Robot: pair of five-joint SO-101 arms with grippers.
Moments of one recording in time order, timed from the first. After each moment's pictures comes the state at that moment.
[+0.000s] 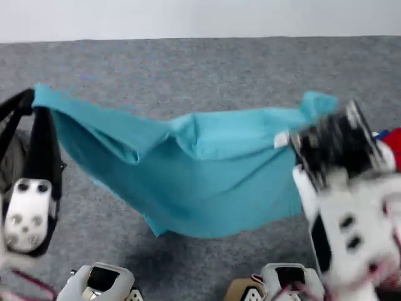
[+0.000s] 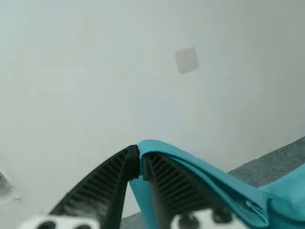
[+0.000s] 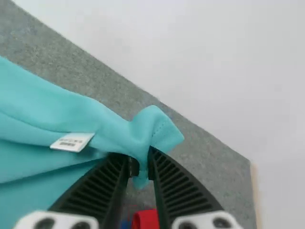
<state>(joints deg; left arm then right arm) 8.5 -37.0 -53.2 99.4 -11.9 -2.1 -46.0 -27.0 100.6 32.7</state>
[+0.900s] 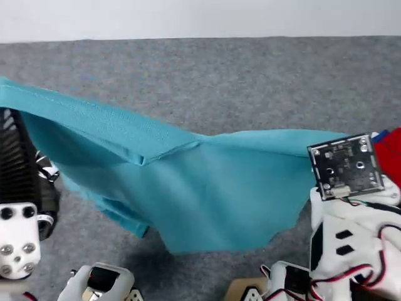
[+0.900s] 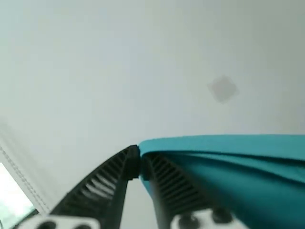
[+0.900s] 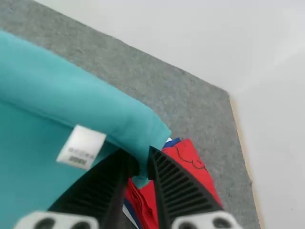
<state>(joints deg) 8.5 -38.9 -52.4 87.5 -34.9 13.8 -61.2 1.3 94.0 32.7</state>
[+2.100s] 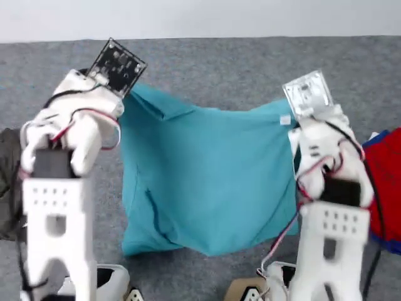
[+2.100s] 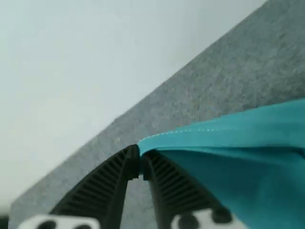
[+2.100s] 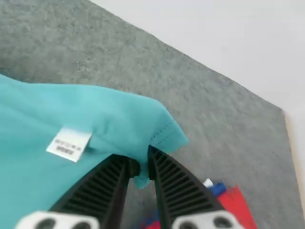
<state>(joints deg) -2.5 -27.3 16.0 54.1 -29.8 7.2 -39.8 36.3 42.5 32.7</state>
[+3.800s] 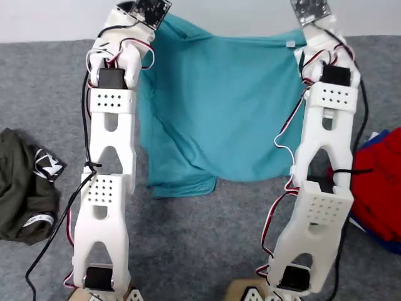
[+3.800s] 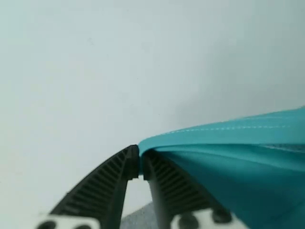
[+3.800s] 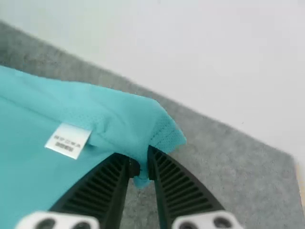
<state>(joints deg) 0.0 62.5 -81.9 44.4 -26.8 7.6 38.9 -48.0 45.9 32.7</state>
